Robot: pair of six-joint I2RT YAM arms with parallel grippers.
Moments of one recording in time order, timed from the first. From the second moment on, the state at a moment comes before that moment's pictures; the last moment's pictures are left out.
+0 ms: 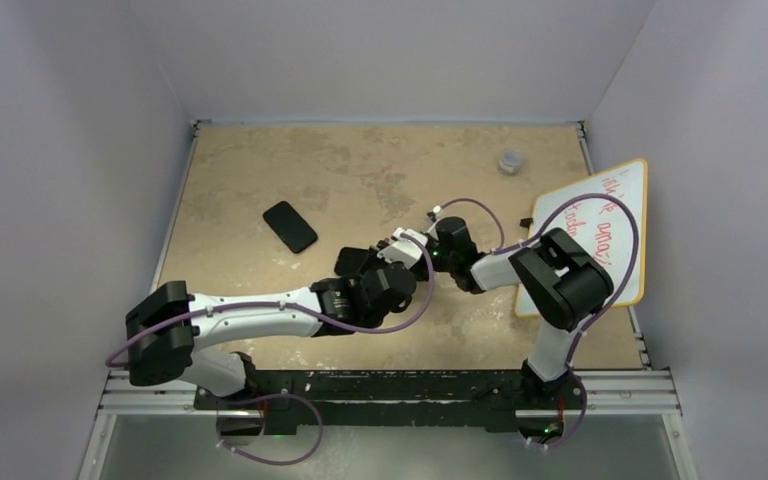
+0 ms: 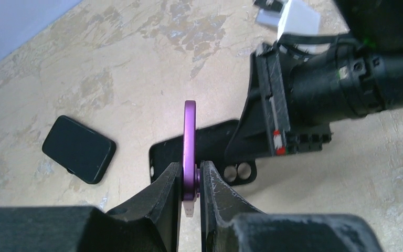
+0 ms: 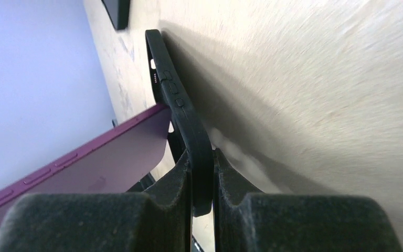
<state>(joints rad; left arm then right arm) -1.23 1.43 0.92 -0.13 -0.91 -0.16 0.59 1.81 0.66 0.54 -0.48 1.10</state>
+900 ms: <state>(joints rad) -1.27 1.37 0.71 0.25 -0.84 0.26 0.32 1.46 0.49 0.30 -0.07 1.04</state>
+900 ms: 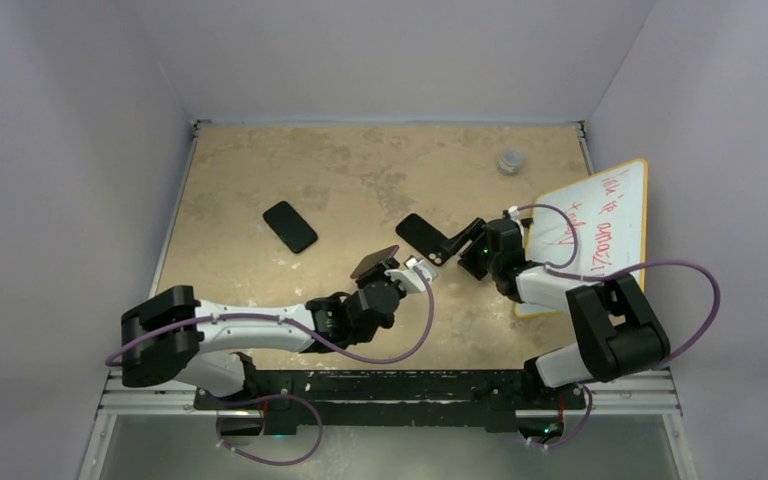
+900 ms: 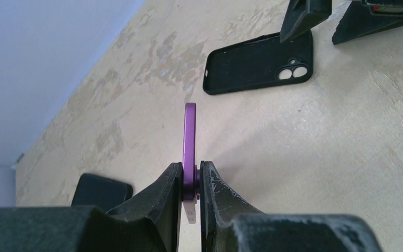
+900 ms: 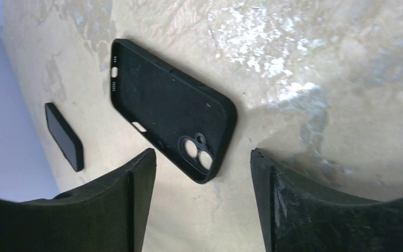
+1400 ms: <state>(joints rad) -1.27 1.63 0.71 0.47 -0.80 0.52 0.32 1.10 0.44 0.13 0.01 0.89</state>
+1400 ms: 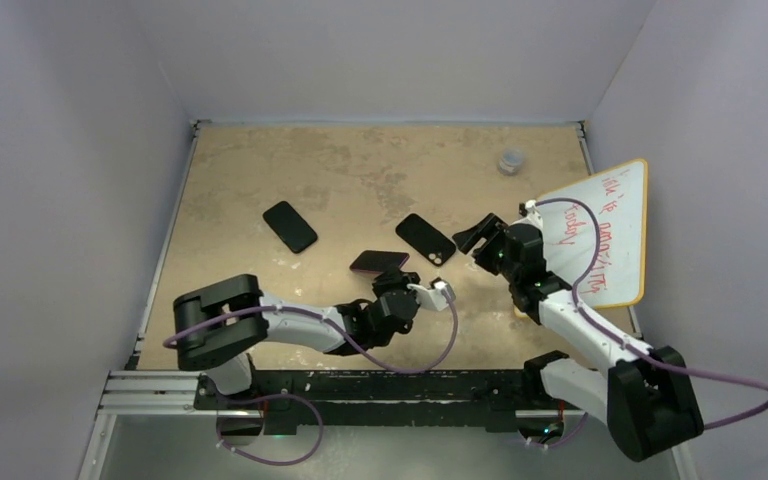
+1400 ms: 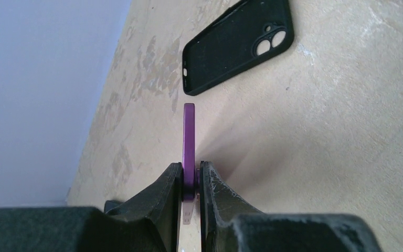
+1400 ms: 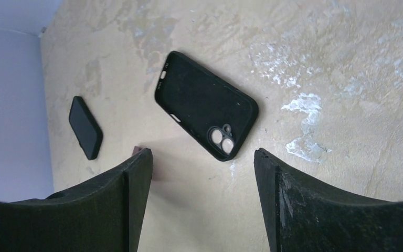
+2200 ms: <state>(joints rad) -1.24 1.90 0.75 0.69 -0.70 0.67 0.32 0.78 0.44 -0.04 0.12 0.77</state>
